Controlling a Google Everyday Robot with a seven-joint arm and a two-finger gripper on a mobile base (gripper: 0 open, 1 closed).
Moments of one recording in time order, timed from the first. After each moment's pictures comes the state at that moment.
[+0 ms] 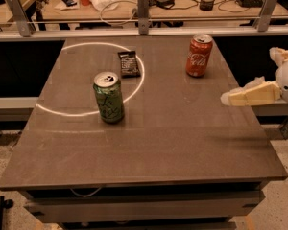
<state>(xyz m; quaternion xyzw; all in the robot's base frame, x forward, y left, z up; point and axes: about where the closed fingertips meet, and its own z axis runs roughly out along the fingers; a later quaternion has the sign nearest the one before) 0.519 -0.246 0.934 -0.34 0.78 0.09 0.52</state>
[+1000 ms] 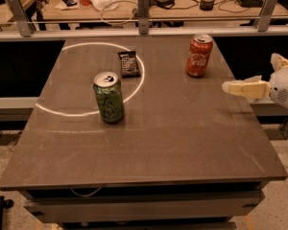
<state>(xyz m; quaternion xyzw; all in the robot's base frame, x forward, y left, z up) 0.593 -0.293 0.893 -0.24 0.74 0.12 0.62</state>
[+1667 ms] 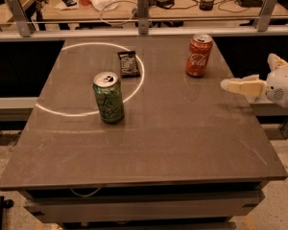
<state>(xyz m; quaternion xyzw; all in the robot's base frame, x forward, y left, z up) 0.612 -0.298 0.885 -0.23 0.73 0.13 0.63</state>
